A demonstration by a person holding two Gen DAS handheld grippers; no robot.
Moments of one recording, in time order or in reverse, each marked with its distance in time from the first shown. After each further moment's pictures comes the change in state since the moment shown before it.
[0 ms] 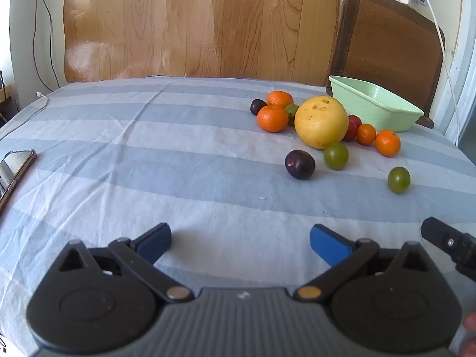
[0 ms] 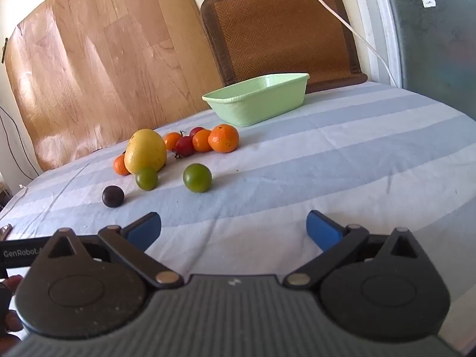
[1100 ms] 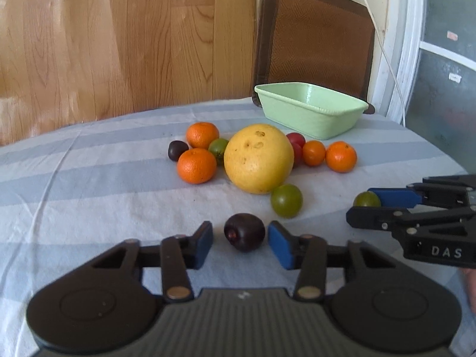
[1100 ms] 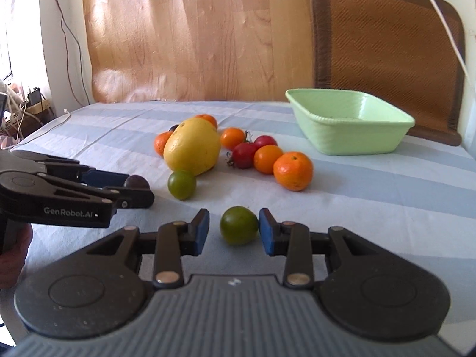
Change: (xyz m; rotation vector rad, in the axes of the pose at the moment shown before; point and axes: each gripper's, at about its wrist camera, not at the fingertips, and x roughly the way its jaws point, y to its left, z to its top) left arm 0.050 -0.025 0.046 0.245 -0.053 -0.258; right arm 0.063 0.028 0.046 -0.401 0.145 0.230
